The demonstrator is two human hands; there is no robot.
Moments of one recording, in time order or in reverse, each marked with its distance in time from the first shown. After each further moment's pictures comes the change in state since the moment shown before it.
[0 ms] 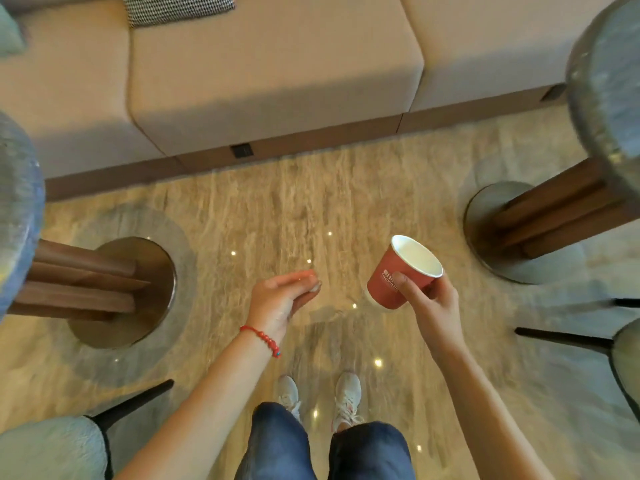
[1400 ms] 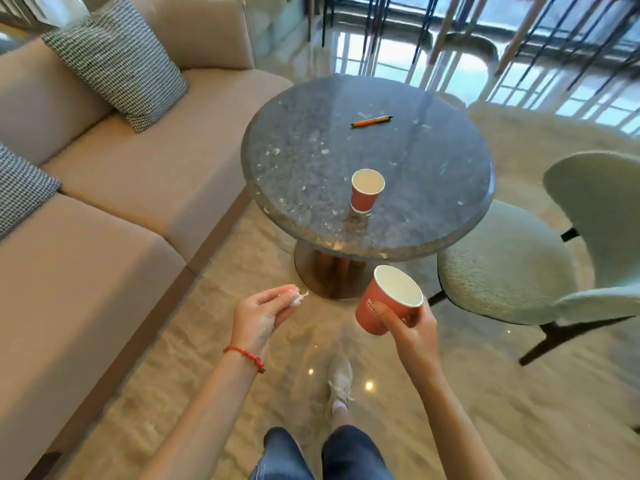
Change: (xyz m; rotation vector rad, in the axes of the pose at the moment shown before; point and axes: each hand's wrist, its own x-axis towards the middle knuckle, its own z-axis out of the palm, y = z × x) left_hand 0.088 0.080 0.402 0.554 -0.761 -0.047; right_hand 0.116 -0.102 -0.175 0.188 1.010 -0.090
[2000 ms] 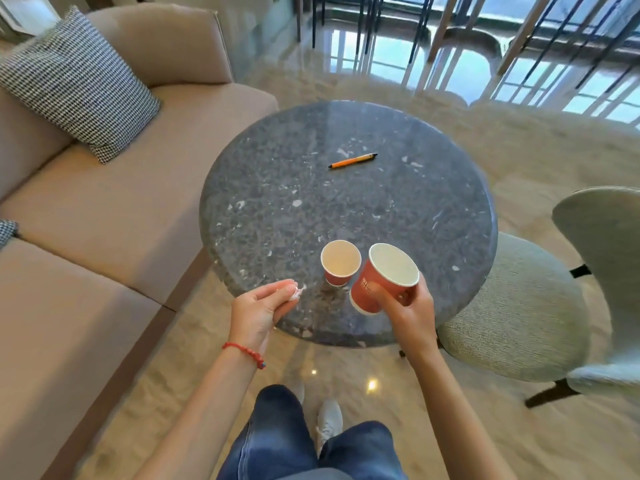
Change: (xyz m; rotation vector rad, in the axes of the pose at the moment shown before) left_hand 0.144 0.061 0.135 0.012 -0.007 0.041; right_hand 0.221 -0.044 -0.004 0.004 -0.022 -0.064
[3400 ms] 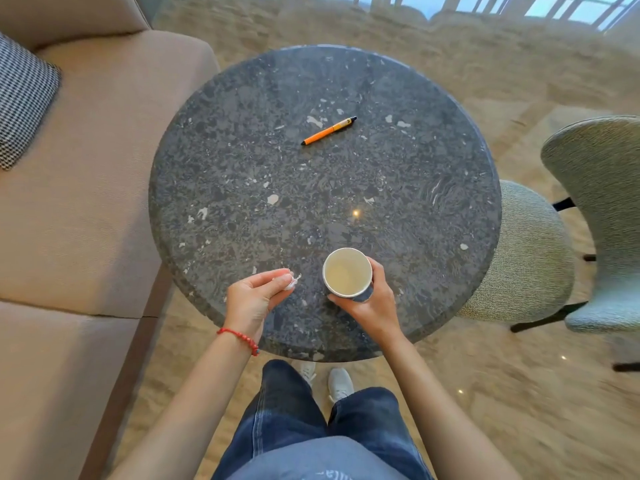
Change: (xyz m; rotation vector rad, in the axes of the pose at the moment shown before) left_hand 0.111 0.014 0.010 0.216 -0.074 -0.208; right_hand 0.054 0.073 0.063 -0.338 0.000 0.119
